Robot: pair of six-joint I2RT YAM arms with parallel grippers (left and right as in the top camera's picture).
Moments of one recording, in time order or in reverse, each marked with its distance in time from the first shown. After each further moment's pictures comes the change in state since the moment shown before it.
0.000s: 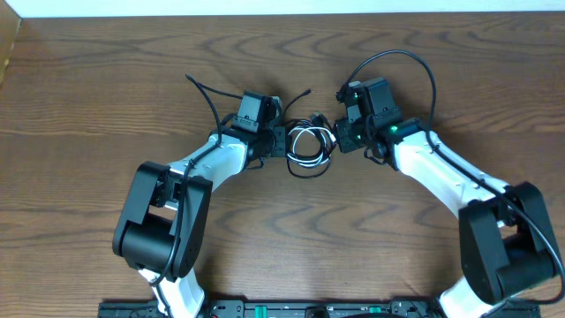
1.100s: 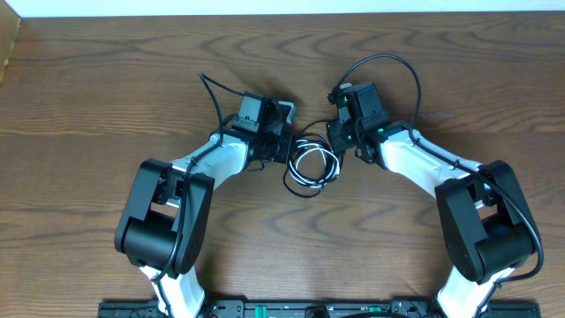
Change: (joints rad) left arm 0.001 0.016 0.000 0.004 0.211 0.203; right arm 0.020 0.119 -0.003 0.154 0.019 0.003
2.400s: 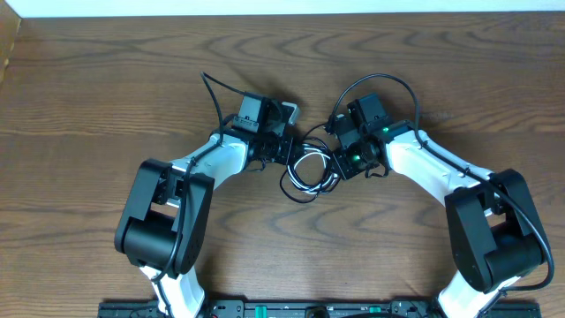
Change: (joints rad) left arm 0.000 0.000 0.000 0.001 0.049 0.031; right arm -0.008 -0.053 -0.002 -0.394 -0.229 -0.167
